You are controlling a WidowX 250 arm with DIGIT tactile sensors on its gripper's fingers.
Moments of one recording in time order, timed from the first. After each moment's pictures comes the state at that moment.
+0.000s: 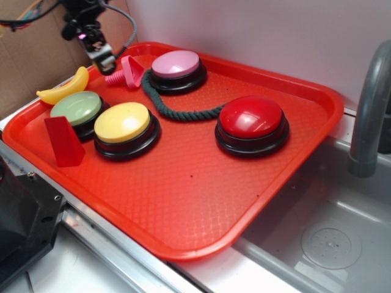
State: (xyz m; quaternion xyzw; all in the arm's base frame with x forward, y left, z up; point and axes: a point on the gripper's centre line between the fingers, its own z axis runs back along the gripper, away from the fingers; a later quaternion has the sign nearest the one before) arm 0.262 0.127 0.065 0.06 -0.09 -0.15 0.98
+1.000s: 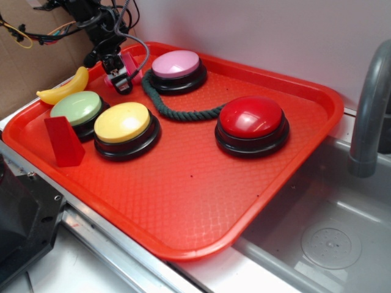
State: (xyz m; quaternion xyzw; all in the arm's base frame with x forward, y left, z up) arm 0.278 0.141 0.018 0.01 -0.12 -0.23 0.97
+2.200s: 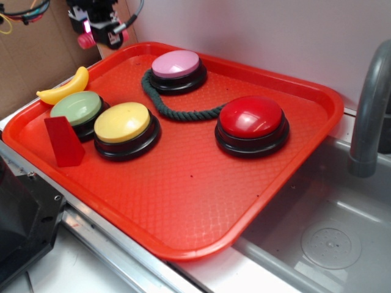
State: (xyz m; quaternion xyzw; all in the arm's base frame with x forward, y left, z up) arm 0.241 0.075 0.130 0.03 -0.02 0.03 1.00
